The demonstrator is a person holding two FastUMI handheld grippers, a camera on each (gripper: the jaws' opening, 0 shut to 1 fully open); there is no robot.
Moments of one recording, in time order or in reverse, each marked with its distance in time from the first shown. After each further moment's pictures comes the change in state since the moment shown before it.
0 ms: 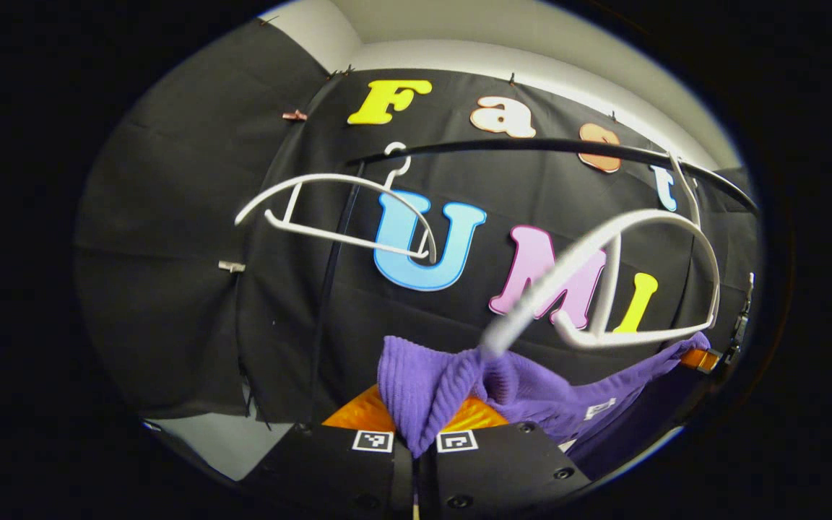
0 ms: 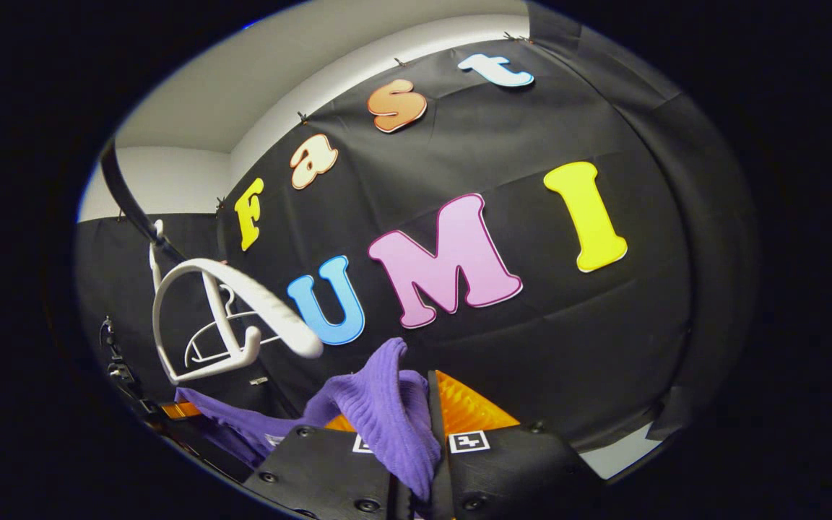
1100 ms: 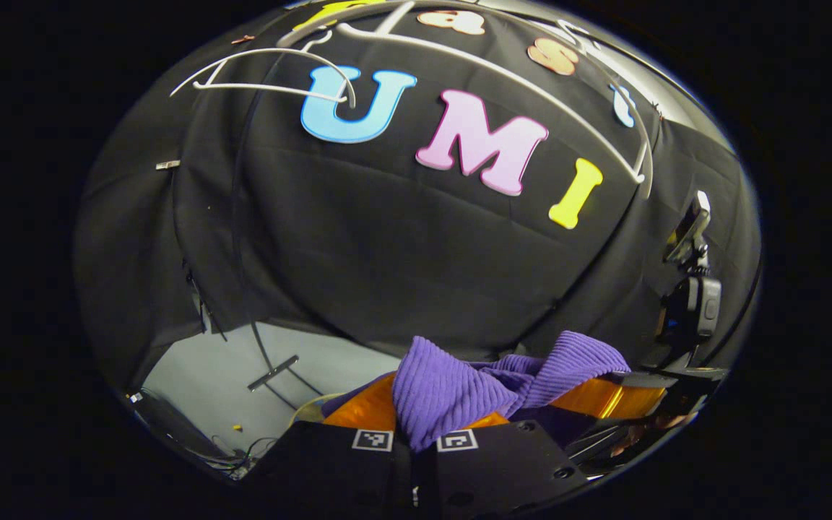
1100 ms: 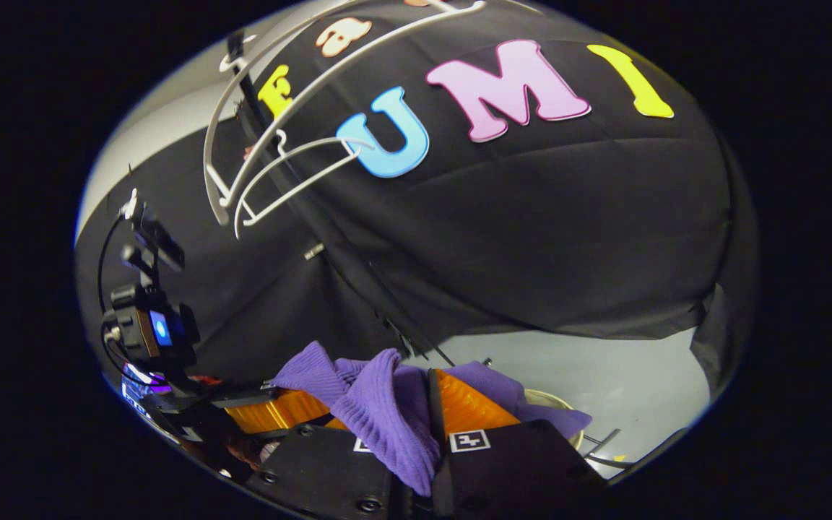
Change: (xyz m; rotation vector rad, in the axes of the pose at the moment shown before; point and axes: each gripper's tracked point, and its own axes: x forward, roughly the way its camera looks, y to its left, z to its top) left arm -0.068 -0.095 -0.173 0.053 0.567 -0.184; right arm -0.096 0.131 -0.241 0.022 0.686 0.104
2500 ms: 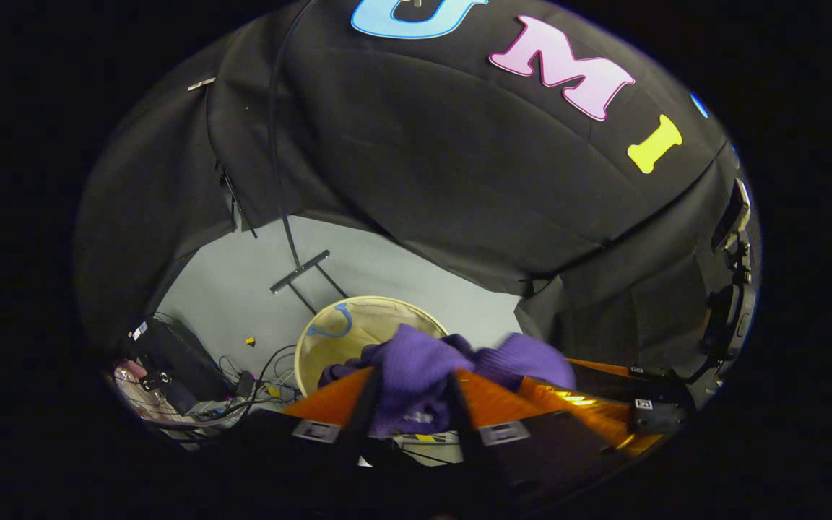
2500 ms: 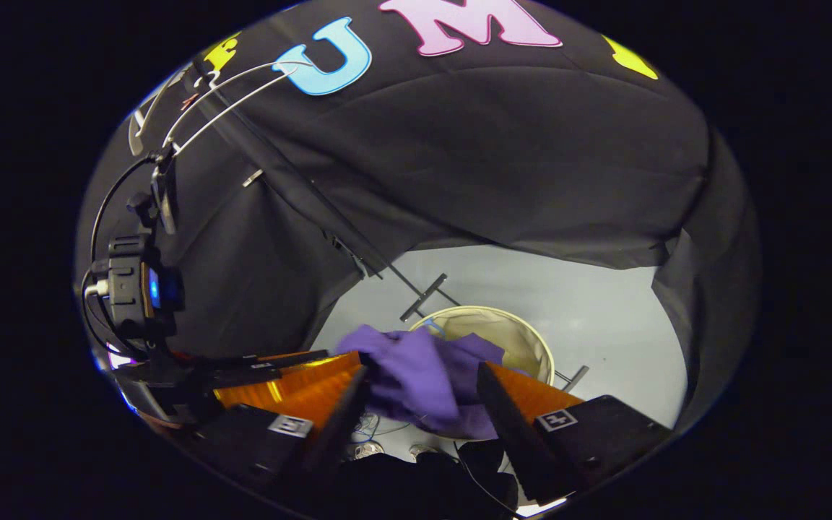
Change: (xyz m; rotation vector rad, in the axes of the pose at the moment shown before) left arm 0.044 0.037 -0.088 -0.166 0.337 0.147; right arm 0.019 -0.054 -0.086 0.084 0.296 -0.200
